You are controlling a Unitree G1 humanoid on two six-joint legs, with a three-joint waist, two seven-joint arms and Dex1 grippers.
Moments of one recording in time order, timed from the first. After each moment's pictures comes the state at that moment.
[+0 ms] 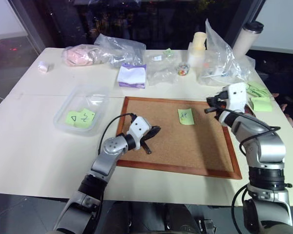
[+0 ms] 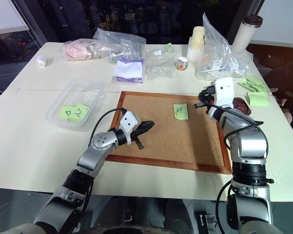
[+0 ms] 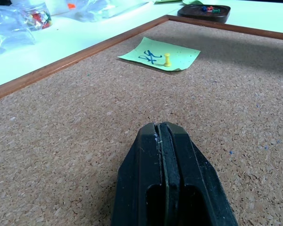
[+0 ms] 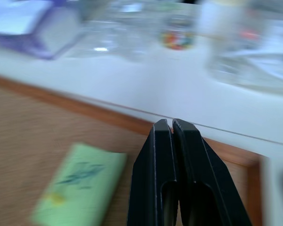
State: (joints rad) left arm -0.39 0.17 -0.28 0.22 -0.06 0.07 -0.65; right arm -0.49 -0.48 -0.29 0.00 0.25 0.71 0.26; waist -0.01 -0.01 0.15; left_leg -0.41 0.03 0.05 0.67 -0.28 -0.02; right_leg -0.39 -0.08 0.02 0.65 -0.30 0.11
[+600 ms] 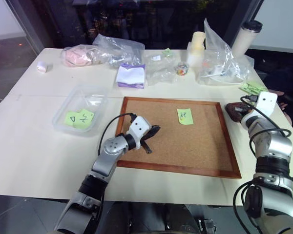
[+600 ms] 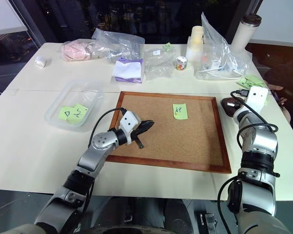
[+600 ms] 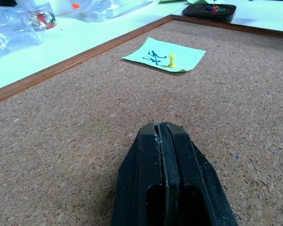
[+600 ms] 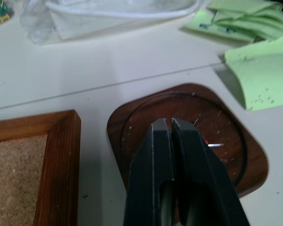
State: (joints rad) left arm -0.38 0.16 -0.27 0.19 -0.05 0.08 -0.62; right arm -0.57 -0.49 -0.43 0.40 0.24 0.56 0.10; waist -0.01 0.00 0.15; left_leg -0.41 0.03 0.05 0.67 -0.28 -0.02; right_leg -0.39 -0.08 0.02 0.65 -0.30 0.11
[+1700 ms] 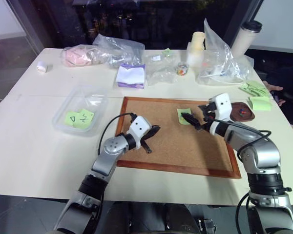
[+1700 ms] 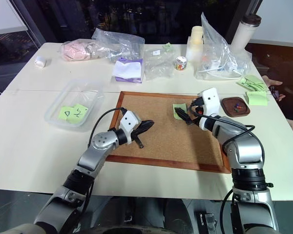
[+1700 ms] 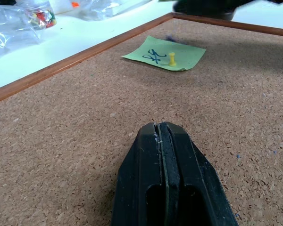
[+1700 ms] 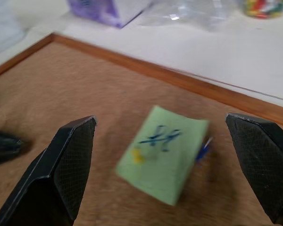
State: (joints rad) left arm -0.39 0.17 -0.27 0.19 -0.05 0.08 -0.62; right arm -0.38 -0.48 -0.05 -0.12 0.35 0.68 0.50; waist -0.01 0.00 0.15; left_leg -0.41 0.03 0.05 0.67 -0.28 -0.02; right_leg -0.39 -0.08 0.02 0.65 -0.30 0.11
